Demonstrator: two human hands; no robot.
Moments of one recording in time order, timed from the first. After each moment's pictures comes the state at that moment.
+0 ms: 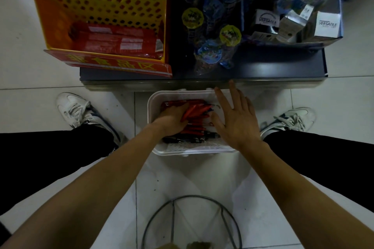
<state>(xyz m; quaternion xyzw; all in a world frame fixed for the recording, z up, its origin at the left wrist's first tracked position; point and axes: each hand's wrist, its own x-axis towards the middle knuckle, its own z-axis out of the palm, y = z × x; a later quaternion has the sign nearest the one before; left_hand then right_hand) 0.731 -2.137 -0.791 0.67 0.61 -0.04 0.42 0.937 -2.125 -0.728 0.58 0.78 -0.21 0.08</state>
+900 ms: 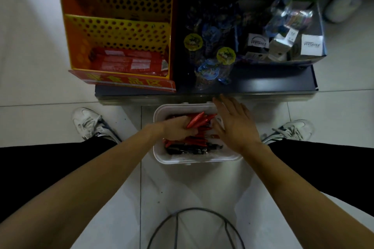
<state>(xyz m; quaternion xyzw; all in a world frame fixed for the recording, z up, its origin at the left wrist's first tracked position) 0.728 -2.119 -0.737 0.62 0.53 -0.07 0.58 0.933 -2.114 -0.697 0.54 0.81 -0.22 0.04</state>
